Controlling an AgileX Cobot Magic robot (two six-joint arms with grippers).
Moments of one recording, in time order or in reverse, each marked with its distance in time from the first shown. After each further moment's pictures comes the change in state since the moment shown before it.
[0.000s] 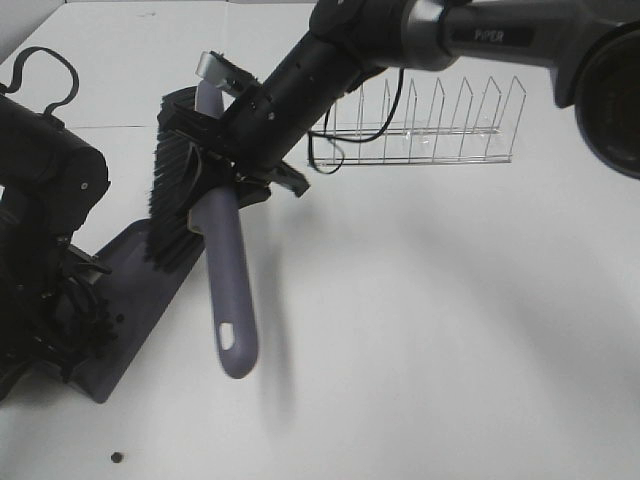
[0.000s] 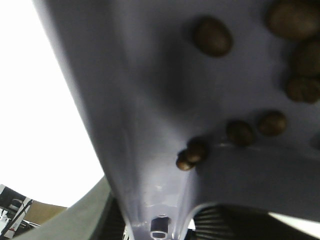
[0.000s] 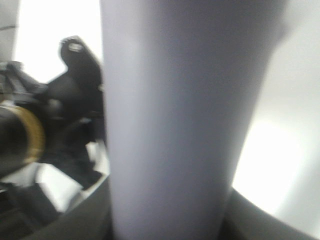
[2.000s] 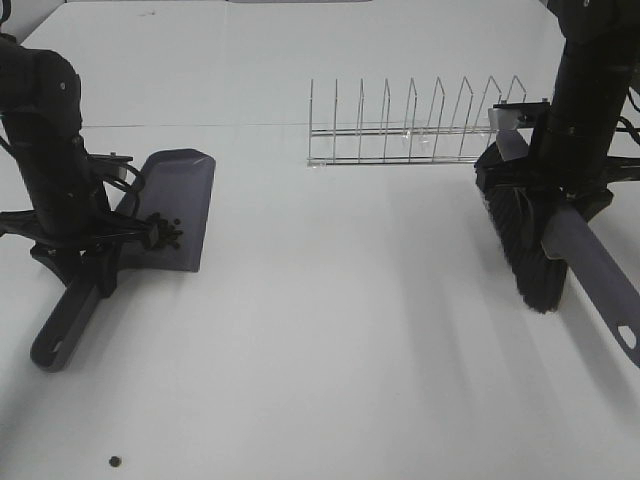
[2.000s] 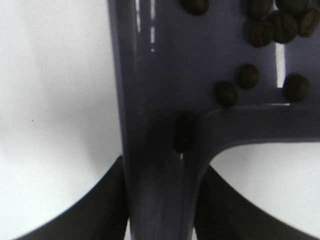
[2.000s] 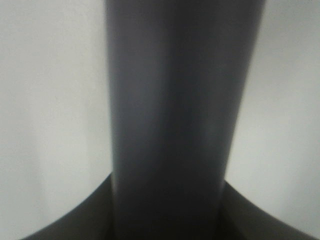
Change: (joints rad) left arm 0.152 0.054 -0.343 -0.336 -0.155 0.090; right arm -0.429 -0.260 0.465 -0.703 0.115 0.158
